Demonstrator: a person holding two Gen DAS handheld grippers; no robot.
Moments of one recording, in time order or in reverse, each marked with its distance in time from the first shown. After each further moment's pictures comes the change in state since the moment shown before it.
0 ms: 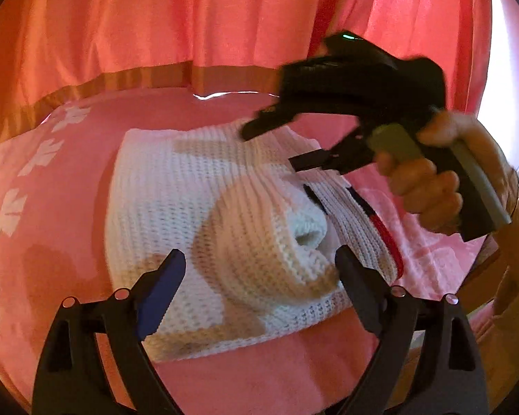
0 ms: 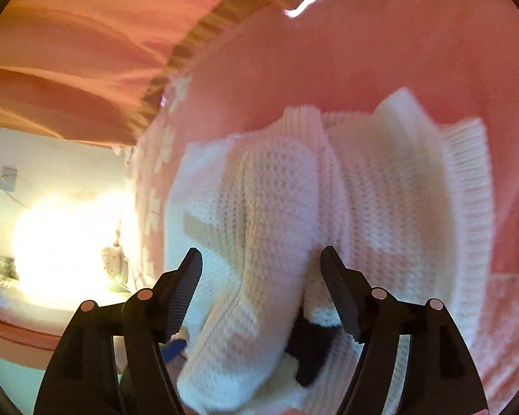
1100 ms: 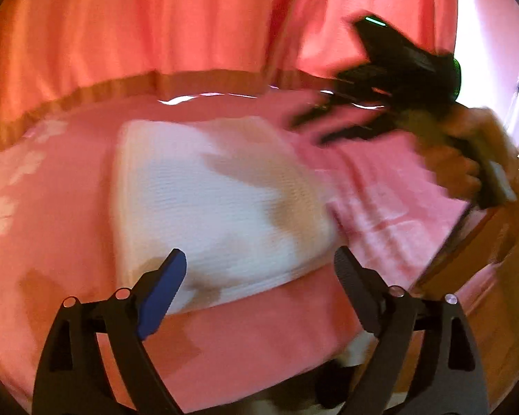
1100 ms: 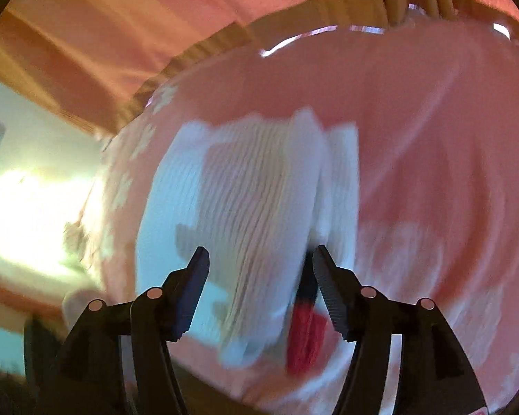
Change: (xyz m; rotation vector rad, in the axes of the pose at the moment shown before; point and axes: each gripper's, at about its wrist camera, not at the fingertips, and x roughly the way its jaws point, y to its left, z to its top) left arm -0.039 -0.031 -0.018 0.067 -0.019 -0.045; right arm -0.103 -0.017 -0.073 -0.155 -0.123 -0.173
